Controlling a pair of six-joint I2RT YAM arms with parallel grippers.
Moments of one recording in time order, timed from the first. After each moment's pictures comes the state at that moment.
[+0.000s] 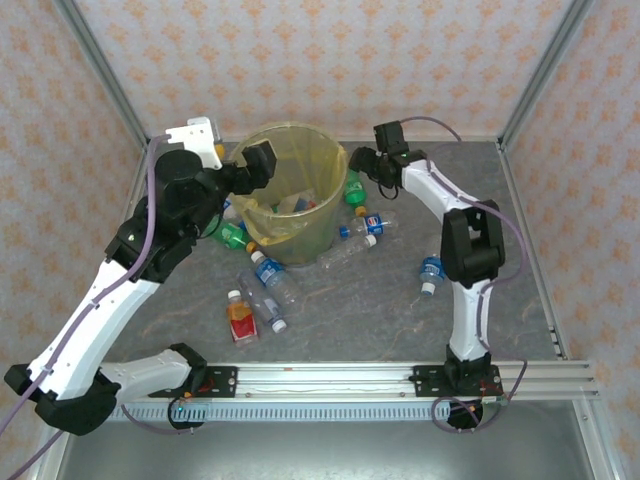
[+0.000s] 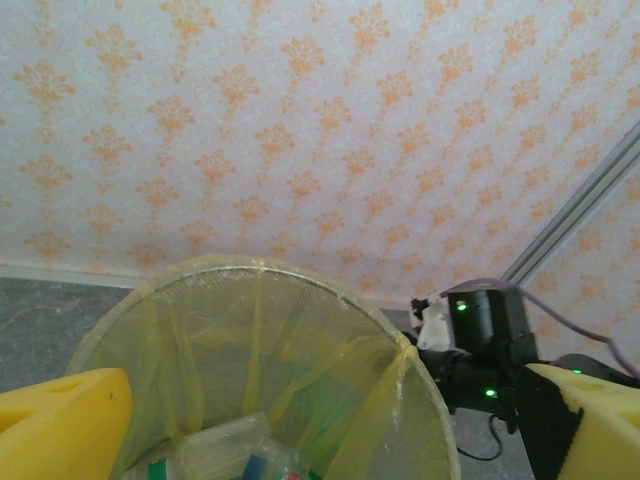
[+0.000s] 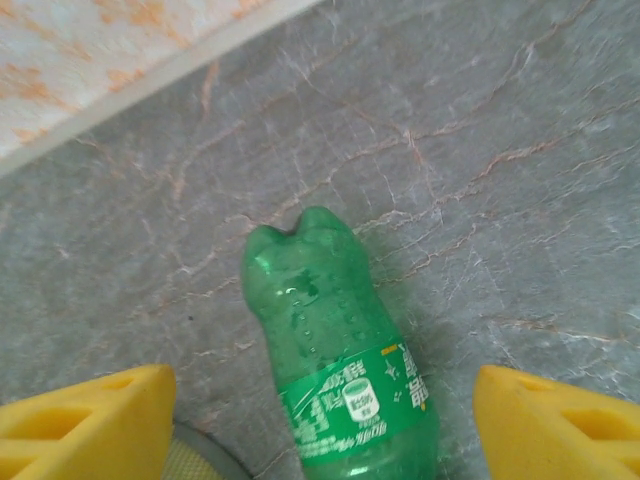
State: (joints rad) left arm -0.54 1.08 1.44 -0.52 -0.30 -0.44; right arm 0.32 2.10 1.75 -0.49 -0.07 0.65
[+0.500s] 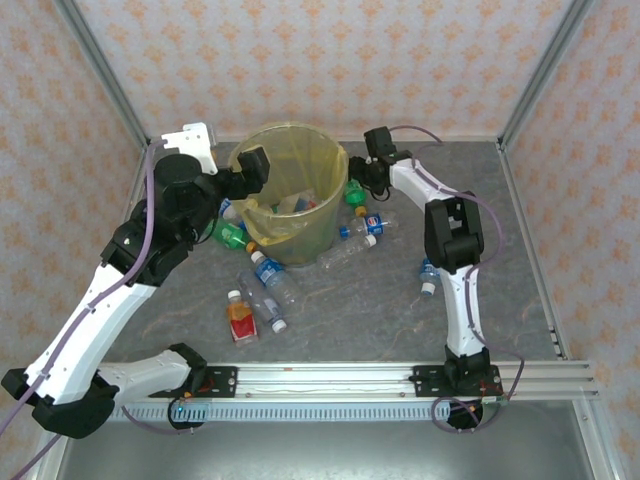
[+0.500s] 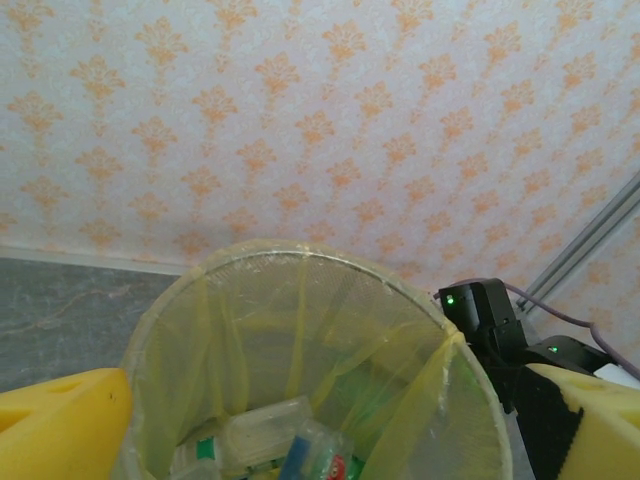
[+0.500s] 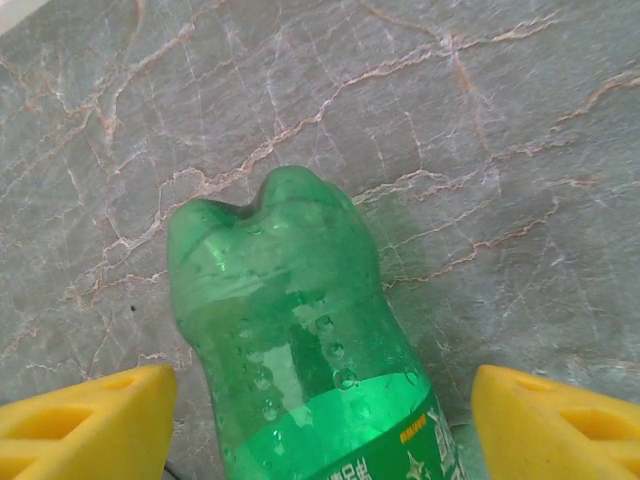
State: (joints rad) left arm -0.54 1.07 1.44 -0.58 -0.37 -0.41; right arm 0.32 2.30 1.91 -0.57 -0.17 0.63
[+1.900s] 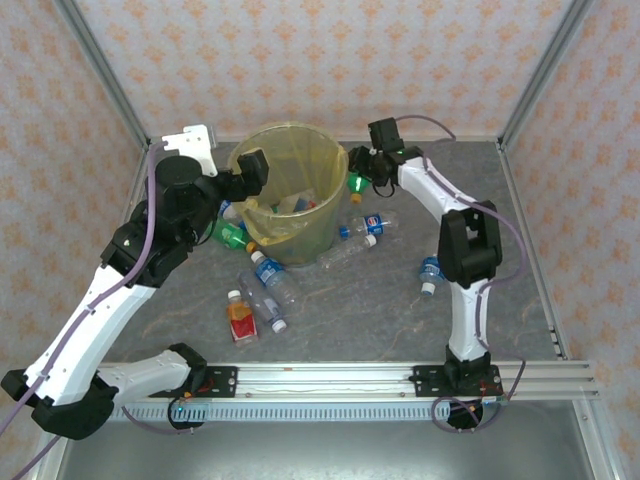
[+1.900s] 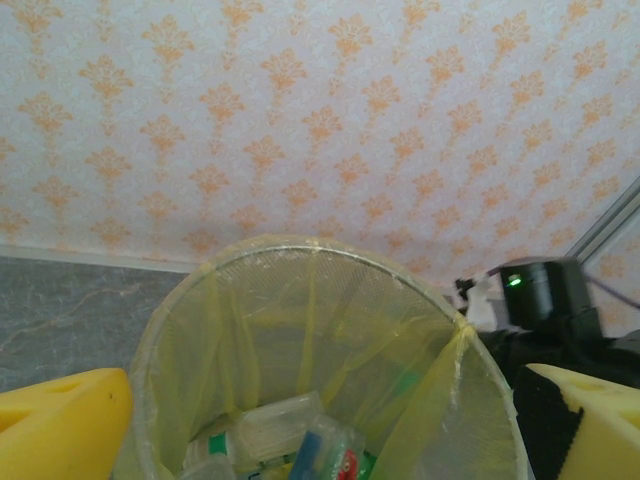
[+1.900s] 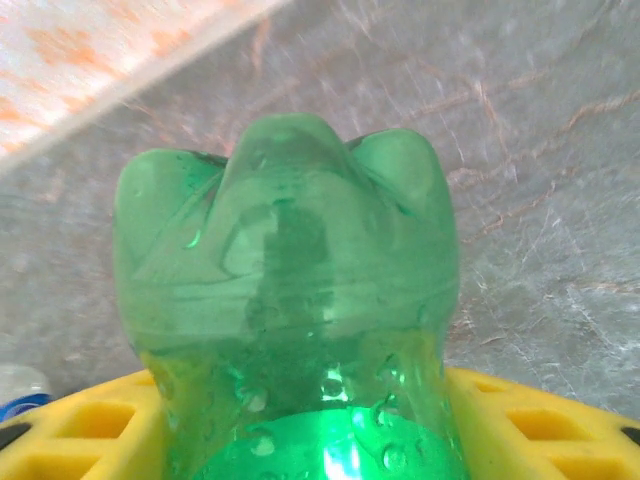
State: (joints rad) left arm -0.54 1.06 1.42 -0.59 -0.37 -0.40; right arm 0.34 2.06 1.78 -0.53 -0.13 0.70
